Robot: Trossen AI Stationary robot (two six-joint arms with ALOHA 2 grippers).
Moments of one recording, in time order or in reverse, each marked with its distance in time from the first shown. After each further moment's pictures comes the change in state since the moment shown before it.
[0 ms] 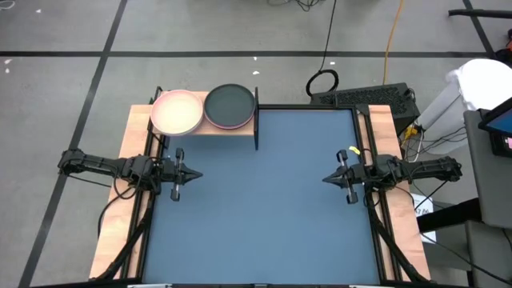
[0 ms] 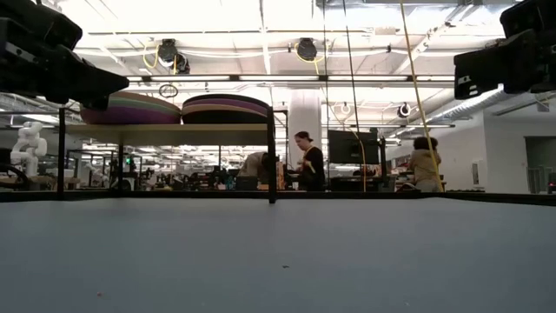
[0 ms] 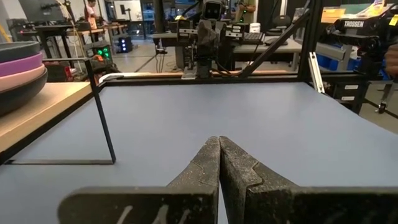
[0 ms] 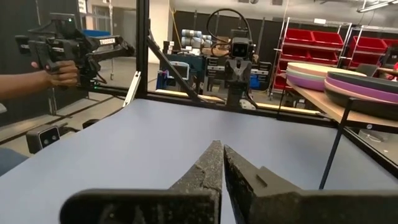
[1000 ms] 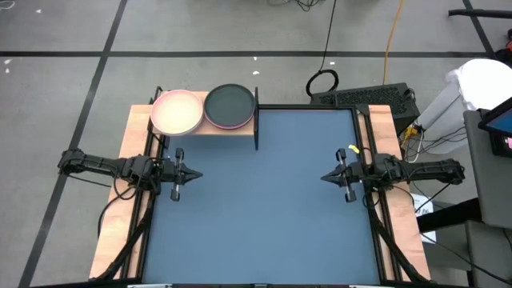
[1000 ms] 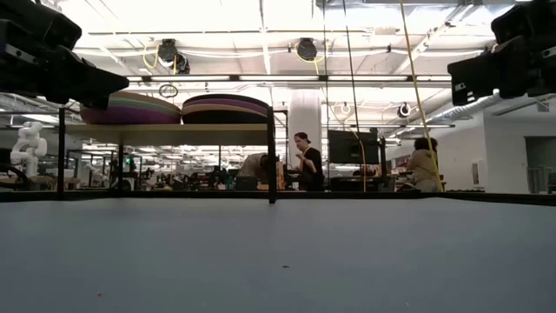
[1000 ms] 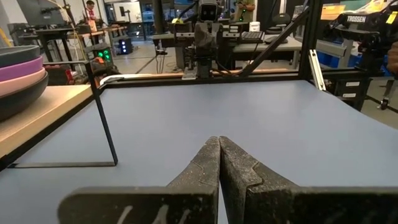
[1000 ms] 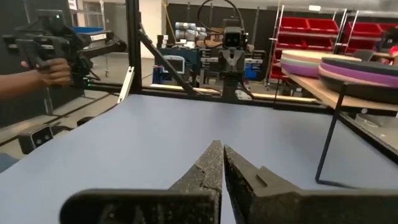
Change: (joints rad) left arm 0.000 0.000 0.000 0.000 0.000 0.021; right arm -0.057 0.034 0.000 -0.002 -0.029 0.037
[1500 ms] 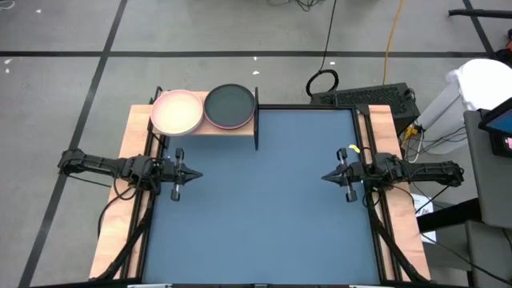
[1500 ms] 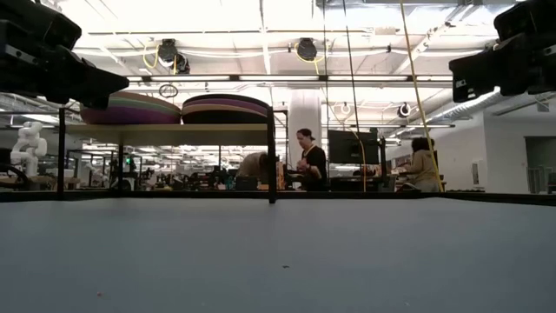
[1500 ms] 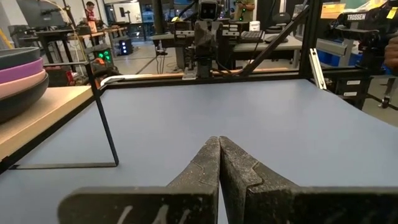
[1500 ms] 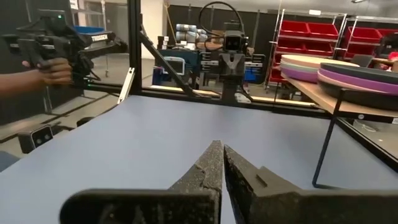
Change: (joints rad) left arm 0.000 0.000 0.000 0.000 0.000 0.010; right arm -0.026 -0.033 0.006 -0.079 -0.013 -0.028
